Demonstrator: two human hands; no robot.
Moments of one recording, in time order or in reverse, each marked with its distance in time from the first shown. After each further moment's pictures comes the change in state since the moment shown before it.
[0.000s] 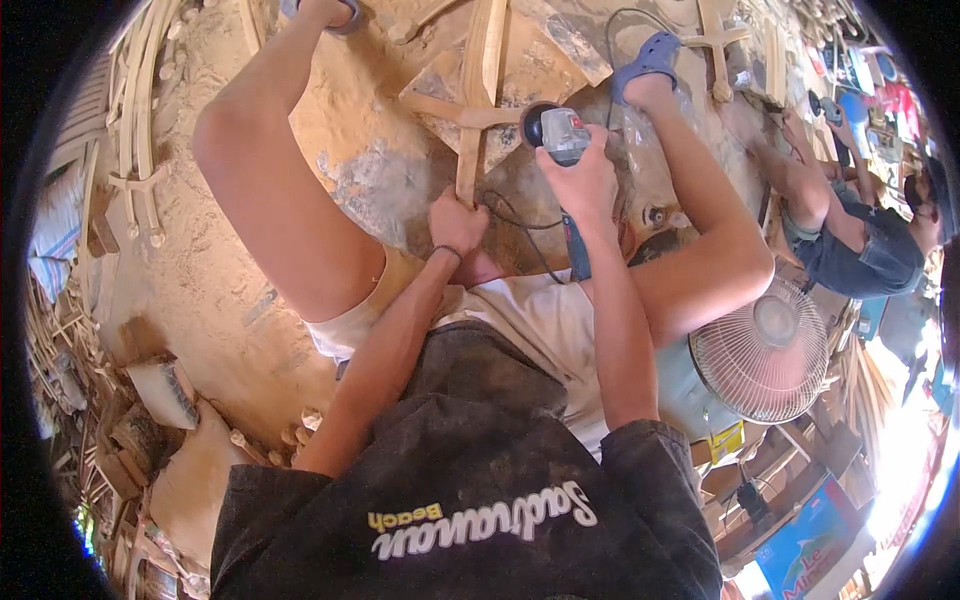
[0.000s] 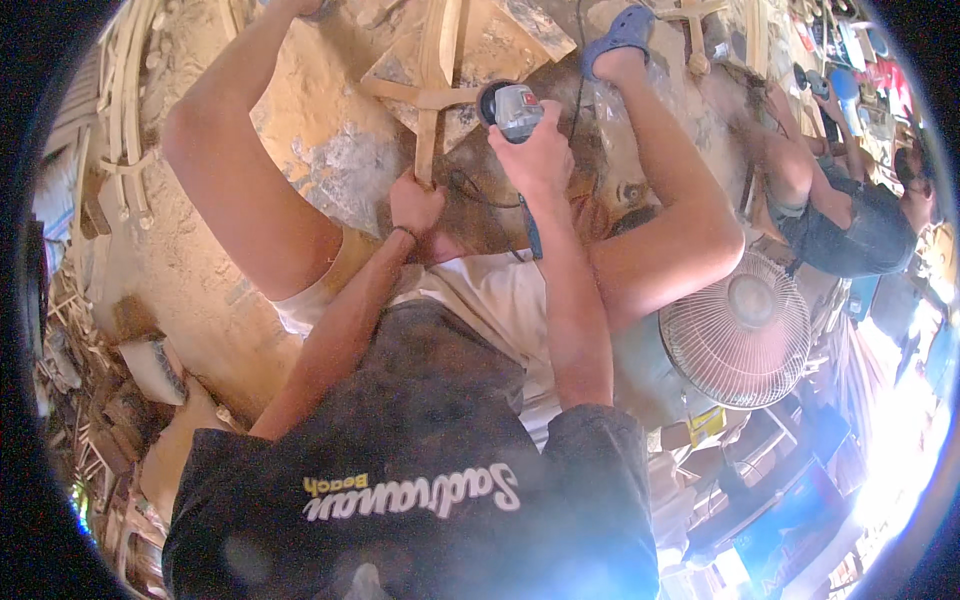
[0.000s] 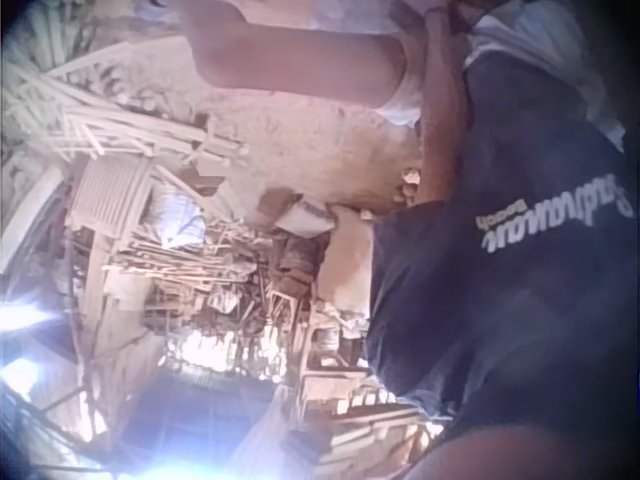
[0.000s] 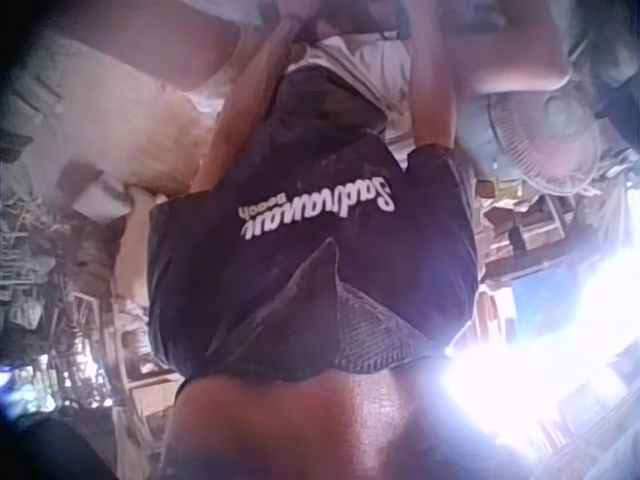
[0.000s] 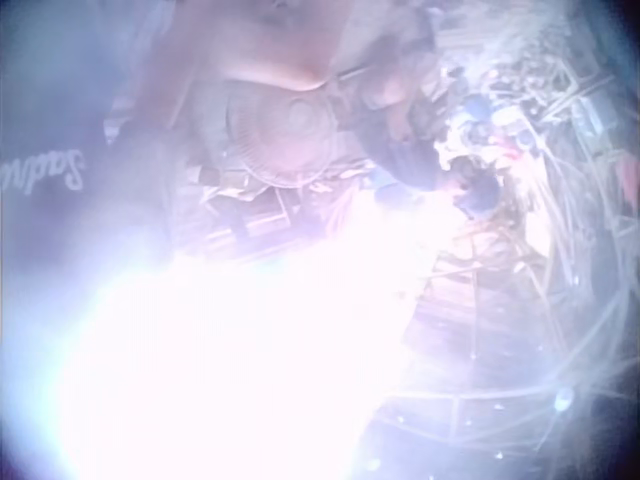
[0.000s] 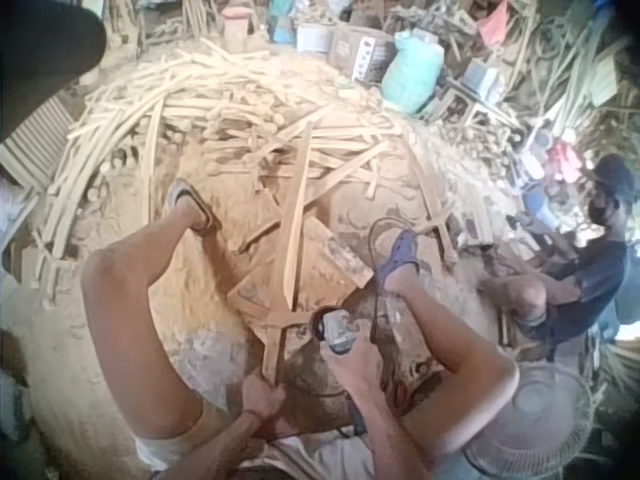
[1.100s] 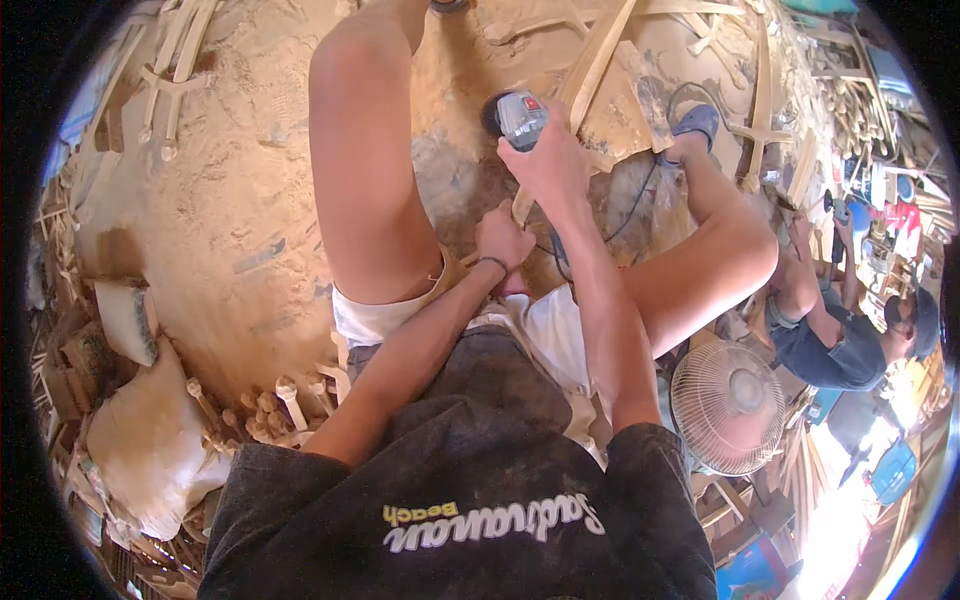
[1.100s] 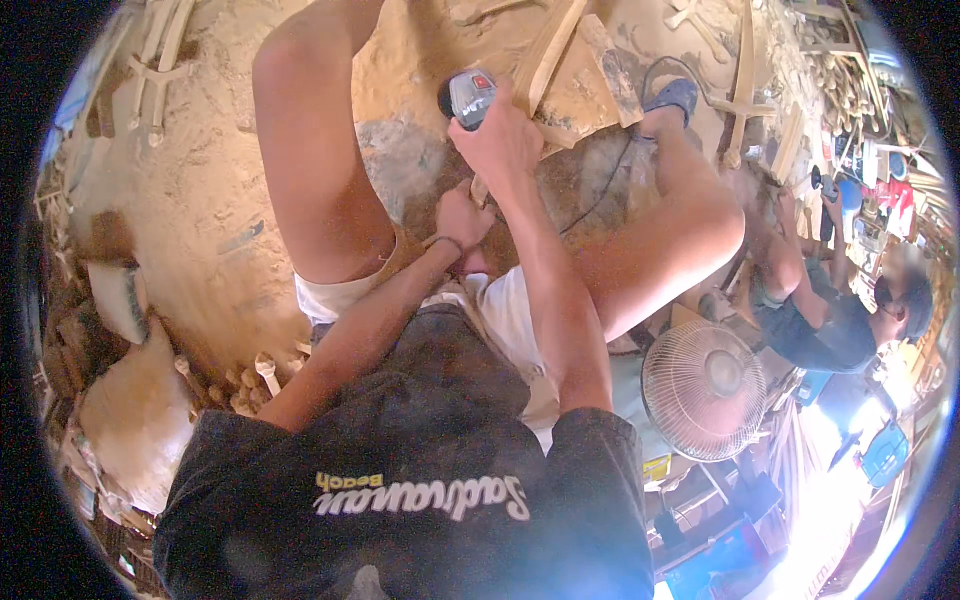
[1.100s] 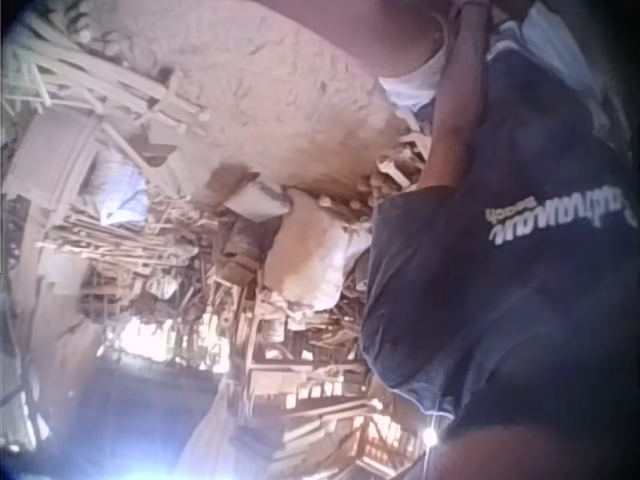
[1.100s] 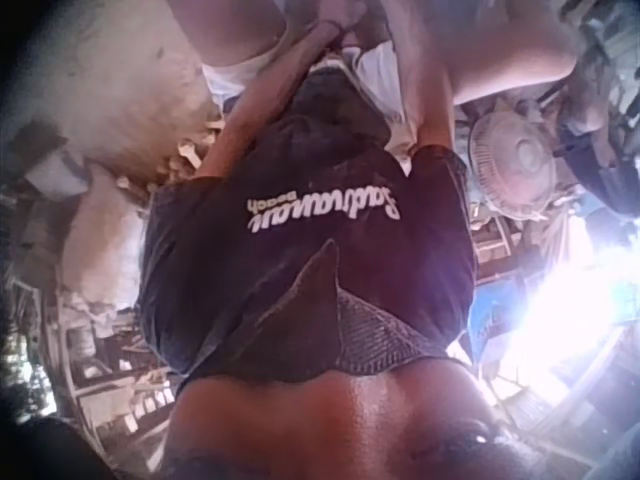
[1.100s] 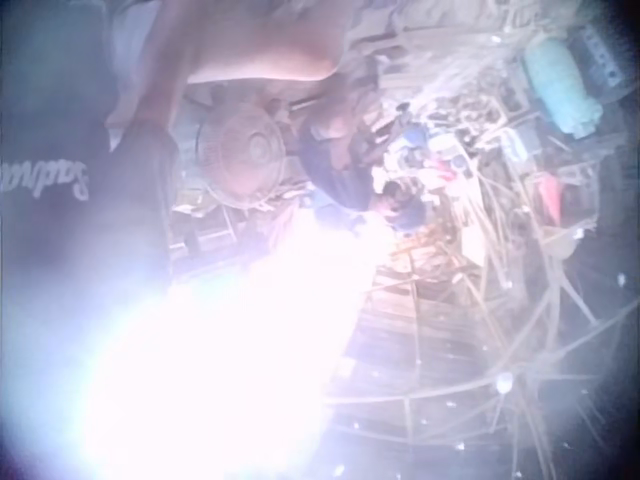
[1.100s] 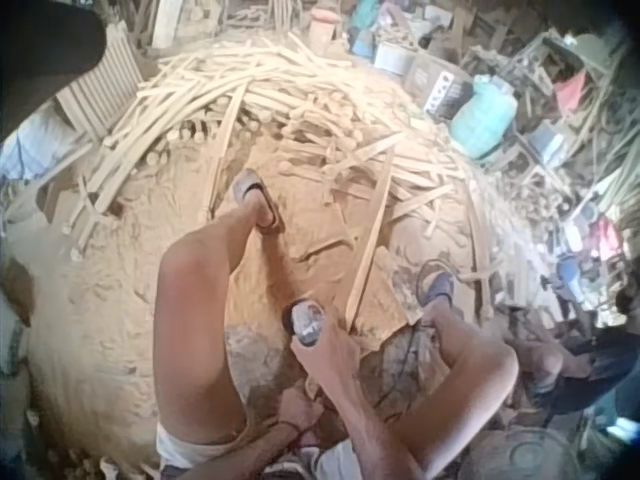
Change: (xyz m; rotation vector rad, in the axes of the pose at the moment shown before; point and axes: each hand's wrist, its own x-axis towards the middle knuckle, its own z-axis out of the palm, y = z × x) left_hand -0.003 0.002 -0.001 -0.141 0.026 -0.066; right_hand -0.004 -0.159 0.070 -0.157 -0.175 -0.433
